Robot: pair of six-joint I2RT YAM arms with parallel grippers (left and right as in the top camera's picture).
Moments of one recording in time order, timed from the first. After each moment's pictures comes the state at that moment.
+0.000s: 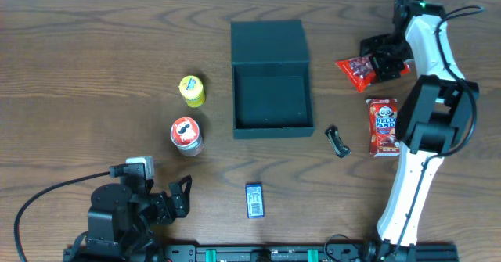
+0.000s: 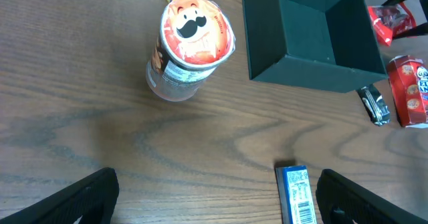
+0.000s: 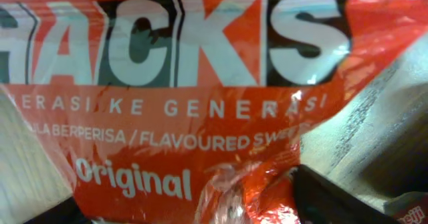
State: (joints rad) left arm -0.18 0.29 0.57 -1.01 0.21 -0.38; right arm -0.16 2.48 2.16 -1.22 -0.17 1.15
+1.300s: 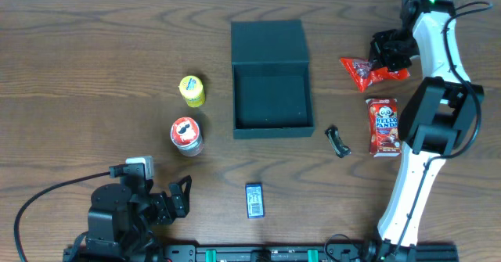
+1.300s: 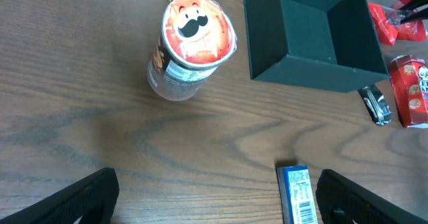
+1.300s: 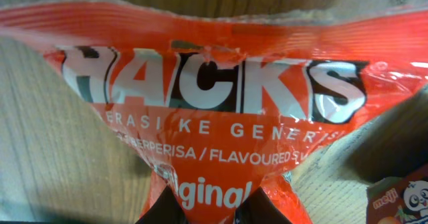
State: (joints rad) left arm -0.18 0.29 0.57 -1.02 0.20 -0.38; right arm -0.18 2.47 2.22 -1.27 -0.18 1.12
